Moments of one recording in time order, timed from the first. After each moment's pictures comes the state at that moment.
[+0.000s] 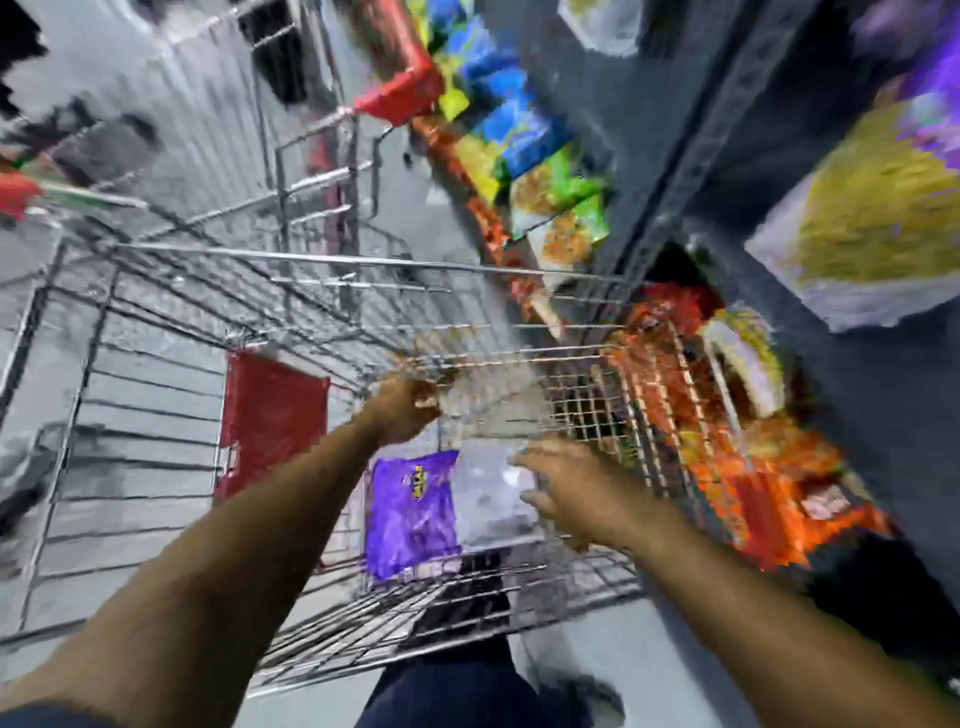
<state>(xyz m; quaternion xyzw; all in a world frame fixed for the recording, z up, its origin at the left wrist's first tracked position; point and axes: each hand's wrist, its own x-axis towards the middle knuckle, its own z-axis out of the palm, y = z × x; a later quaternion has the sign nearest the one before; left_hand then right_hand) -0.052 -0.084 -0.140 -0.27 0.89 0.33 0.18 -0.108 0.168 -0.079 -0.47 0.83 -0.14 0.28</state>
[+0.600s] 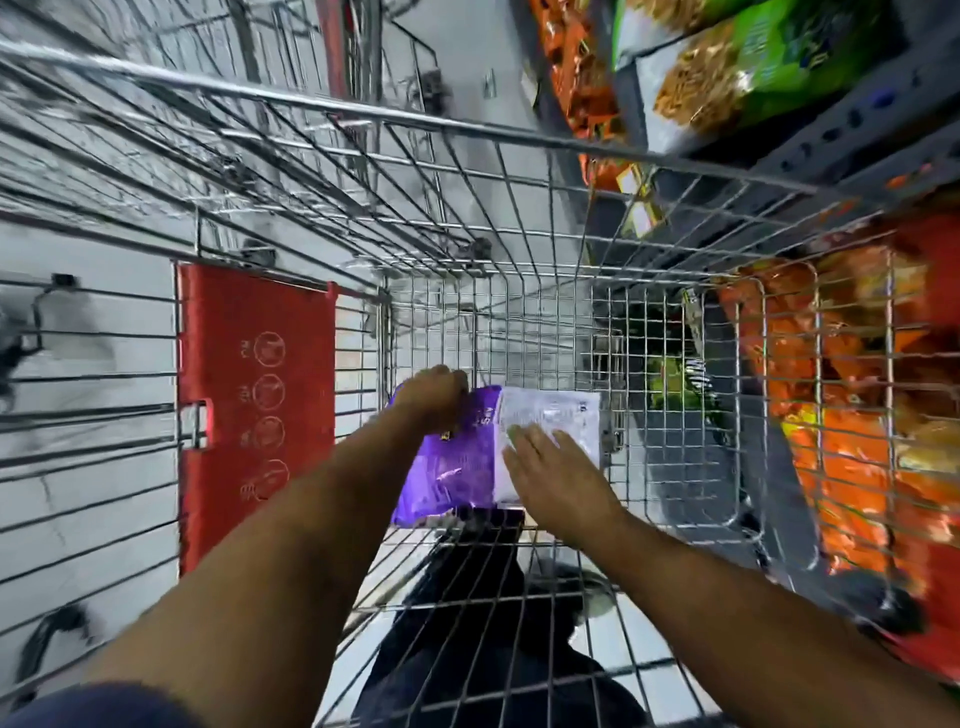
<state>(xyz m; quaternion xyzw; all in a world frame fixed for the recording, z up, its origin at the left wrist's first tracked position) -0.030 -0.094 -0.284 -0.22 0.86 0.23 0.40 -0.064 0.111 -0.252 -0.59 0.74 0.09 0.32</state>
